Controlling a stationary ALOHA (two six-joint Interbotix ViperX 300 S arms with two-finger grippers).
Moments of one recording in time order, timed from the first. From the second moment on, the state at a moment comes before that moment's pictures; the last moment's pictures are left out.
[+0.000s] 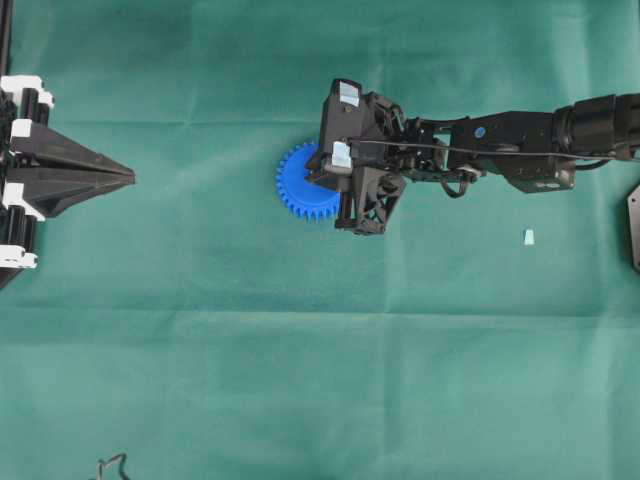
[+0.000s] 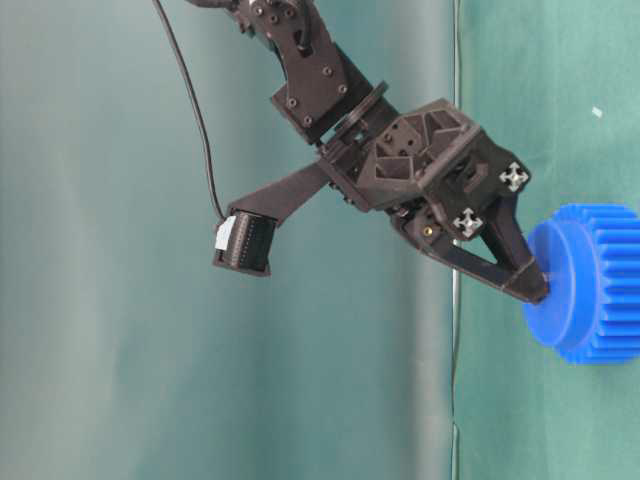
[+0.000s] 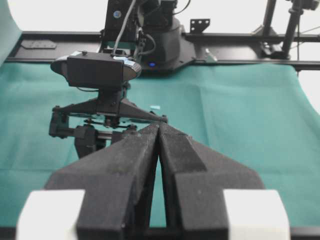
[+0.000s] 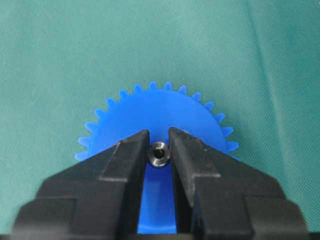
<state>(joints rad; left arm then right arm) -0.02 -0.96 1.16 0.01 -0.23 -0.01 -0.14 0.22 0.53 0.06 -0.08 0.09</state>
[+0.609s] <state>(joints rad) -0.02 -0.96 1.16 0.01 -0.23 -0.02 -0.14 0.22 0.53 0.06 -0.09 0.09</state>
